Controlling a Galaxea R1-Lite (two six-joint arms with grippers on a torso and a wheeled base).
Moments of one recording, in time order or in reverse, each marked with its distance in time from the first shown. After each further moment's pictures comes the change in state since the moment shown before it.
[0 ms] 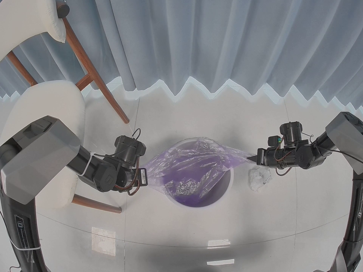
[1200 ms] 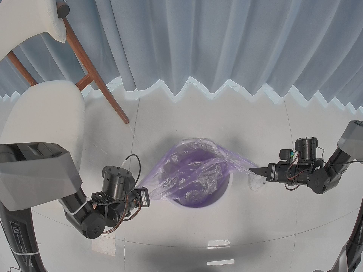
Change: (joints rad) left arm -0.080 -0.051 0.537 -0.759 -0.053 0.027; right arm 0.000 -0.159 0.460 -0.402 -0.004 0.002
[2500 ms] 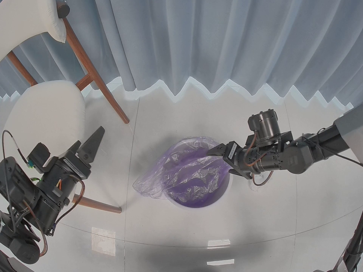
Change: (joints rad) left arm 0.011 -0.621 0.426 -0.550 -0.017 -0.086; right arm 0.370 -0.071 -0.425 0.587 -0.340 0.624
